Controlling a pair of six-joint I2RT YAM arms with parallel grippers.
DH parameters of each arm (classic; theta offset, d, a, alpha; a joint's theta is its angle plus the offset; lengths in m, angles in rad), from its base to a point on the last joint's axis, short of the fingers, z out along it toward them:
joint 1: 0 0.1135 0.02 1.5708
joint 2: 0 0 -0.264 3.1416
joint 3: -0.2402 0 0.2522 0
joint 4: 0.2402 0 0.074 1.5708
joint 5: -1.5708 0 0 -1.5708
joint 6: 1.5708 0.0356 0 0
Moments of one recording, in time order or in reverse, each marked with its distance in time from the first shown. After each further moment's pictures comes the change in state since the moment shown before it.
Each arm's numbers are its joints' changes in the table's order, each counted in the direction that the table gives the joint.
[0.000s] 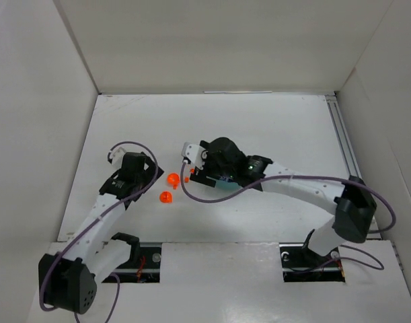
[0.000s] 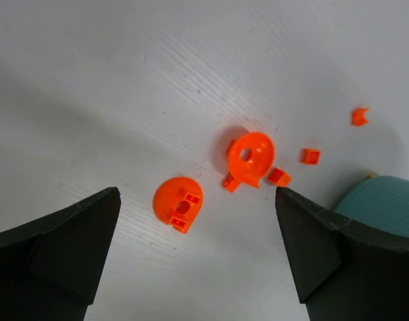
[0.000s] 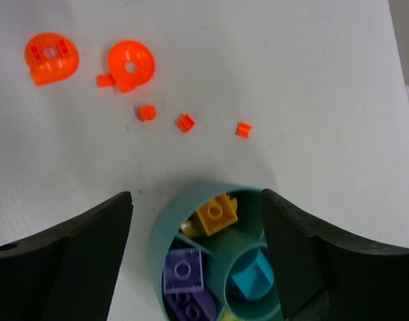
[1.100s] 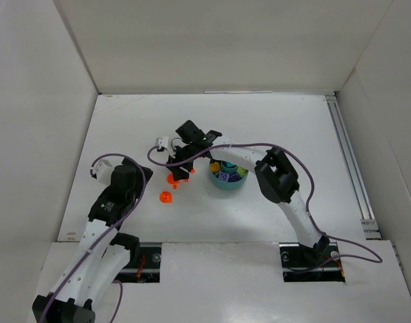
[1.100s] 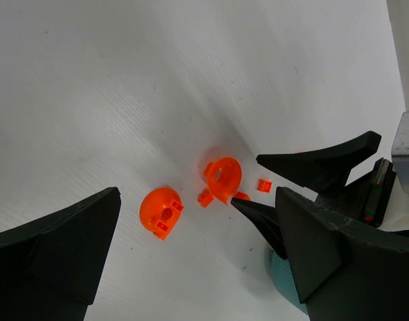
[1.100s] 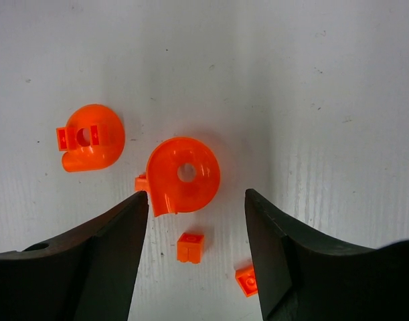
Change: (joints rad) left arm 0.011 0.339 0.072 0.067 0.140 -0.196; right arm -0.129 -0.818 -0.765 0.289 0.610 0.024
